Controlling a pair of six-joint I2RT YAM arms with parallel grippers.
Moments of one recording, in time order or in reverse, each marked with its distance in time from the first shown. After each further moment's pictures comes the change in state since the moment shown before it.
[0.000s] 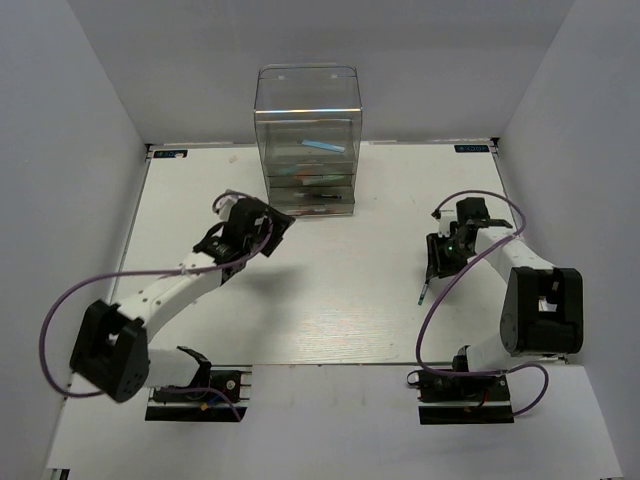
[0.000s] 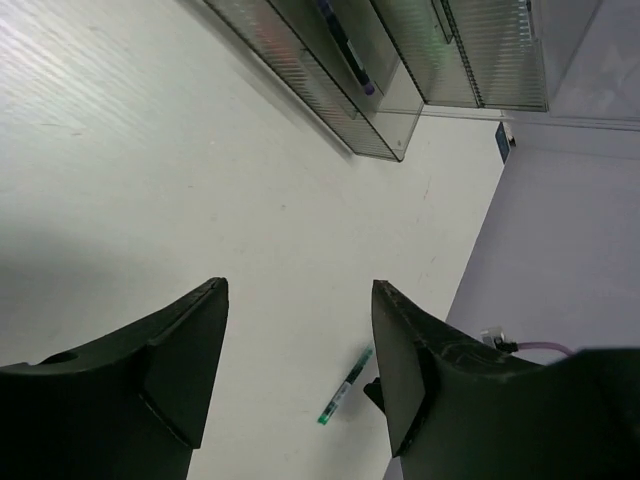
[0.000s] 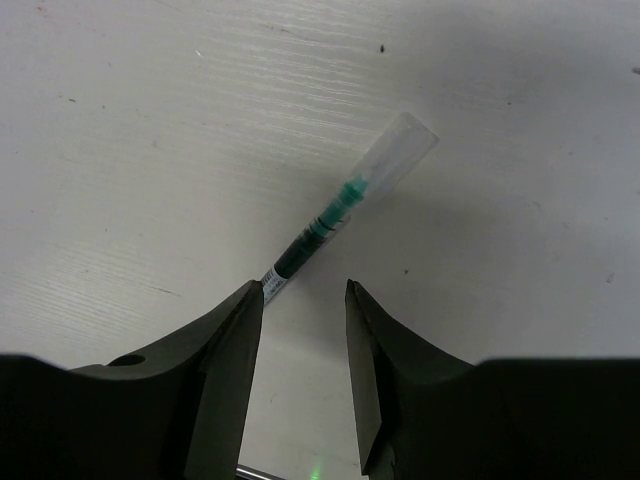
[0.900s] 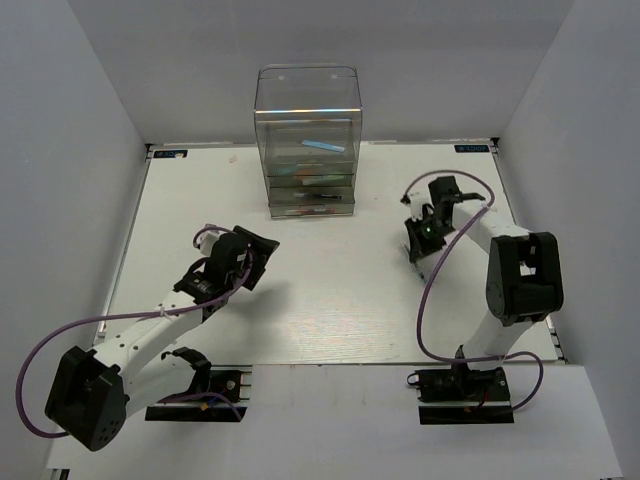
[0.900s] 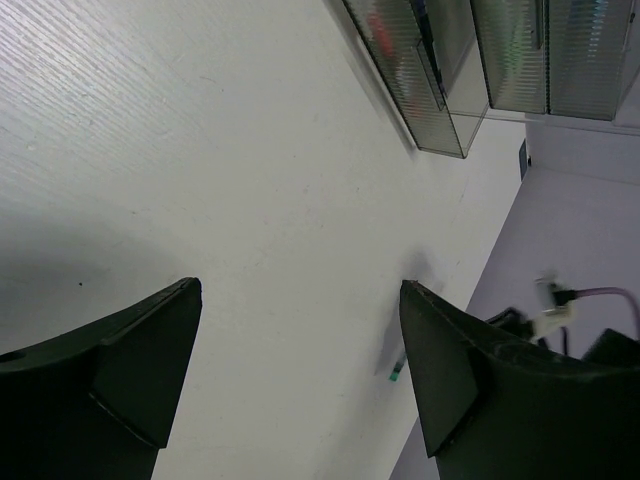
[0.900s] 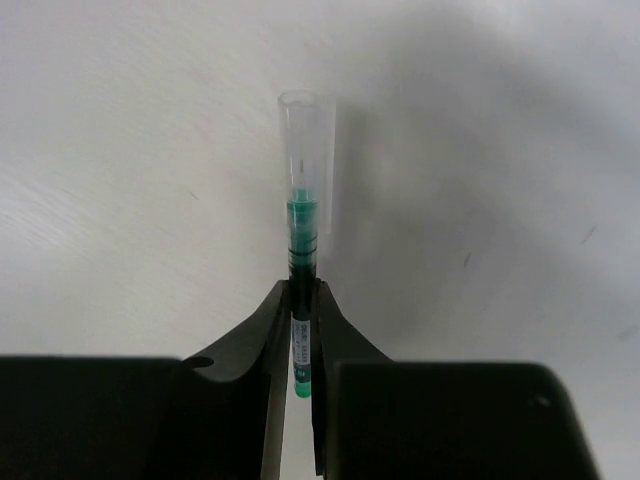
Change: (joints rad) left arm 0.004 -0.319 -0.317 -0.024 -0.051 -0.083; right arm 0.143 0.227 0.225 -0.050 -0.036 -0.108
